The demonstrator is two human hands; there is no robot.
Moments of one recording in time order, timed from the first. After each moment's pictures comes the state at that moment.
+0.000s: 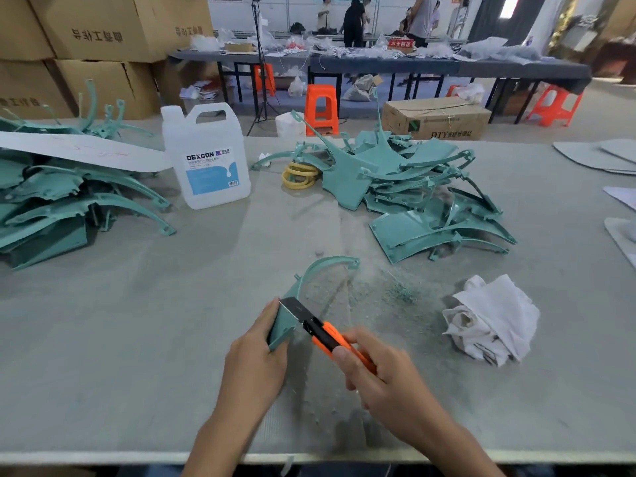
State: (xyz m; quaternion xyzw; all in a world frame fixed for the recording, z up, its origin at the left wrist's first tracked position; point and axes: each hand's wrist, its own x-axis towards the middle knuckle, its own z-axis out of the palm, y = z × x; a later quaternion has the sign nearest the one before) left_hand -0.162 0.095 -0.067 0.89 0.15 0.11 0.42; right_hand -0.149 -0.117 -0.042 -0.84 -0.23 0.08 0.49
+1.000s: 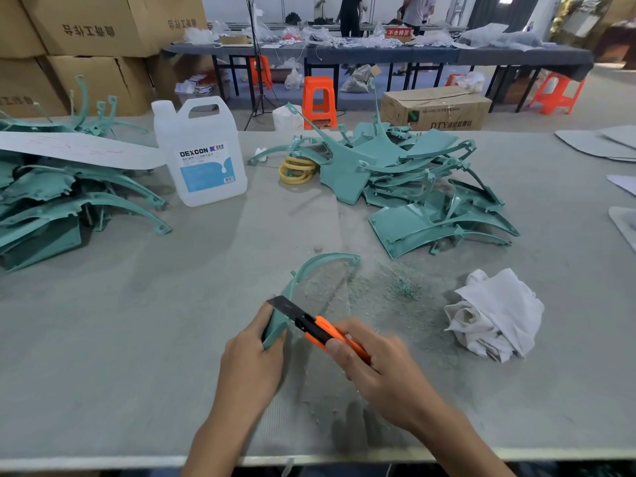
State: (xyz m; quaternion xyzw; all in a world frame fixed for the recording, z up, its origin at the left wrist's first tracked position) left_hand -0.160 0.096 -0.067 0.88 0.17 0.11 0.44; right_hand -0.134 -0.111 -0.045 -0.85 -0.26 0.06 0.46
